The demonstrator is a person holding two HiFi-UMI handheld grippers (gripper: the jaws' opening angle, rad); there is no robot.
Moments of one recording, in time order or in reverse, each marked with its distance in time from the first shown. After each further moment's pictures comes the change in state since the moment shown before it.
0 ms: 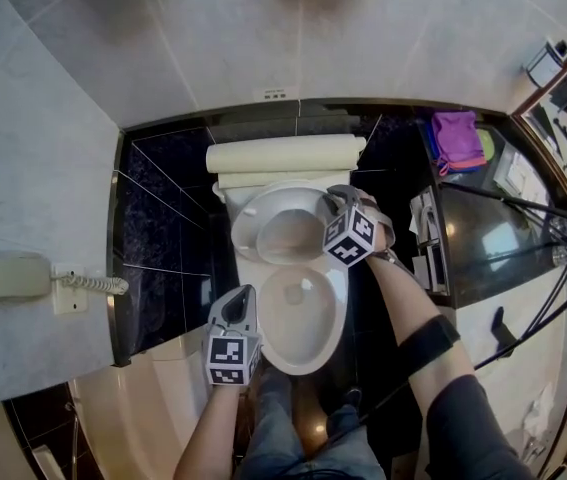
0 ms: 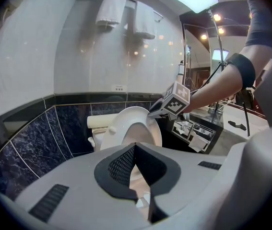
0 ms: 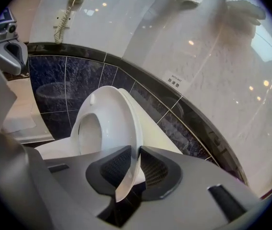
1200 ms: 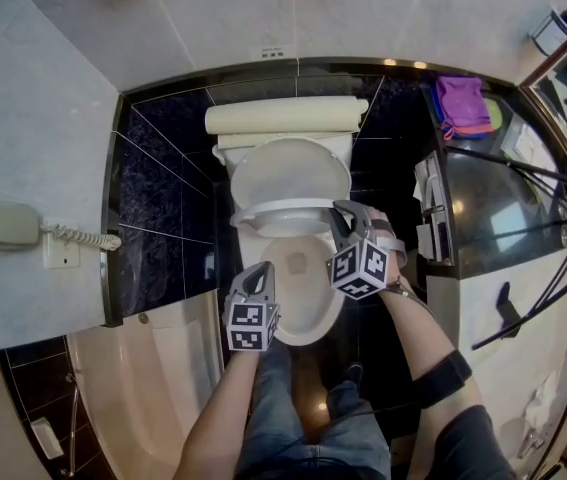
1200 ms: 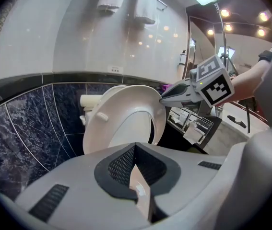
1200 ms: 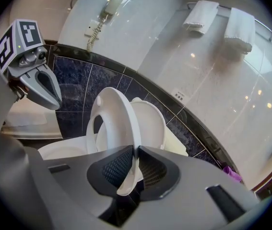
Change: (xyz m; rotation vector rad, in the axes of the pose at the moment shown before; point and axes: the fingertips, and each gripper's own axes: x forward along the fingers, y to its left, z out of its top) left arm 0.026 -0.052 -0.079 -0.107 0.098 -0.003; right arm -0.099 0.083 -0.028 -0.062 -0.090 -0.011
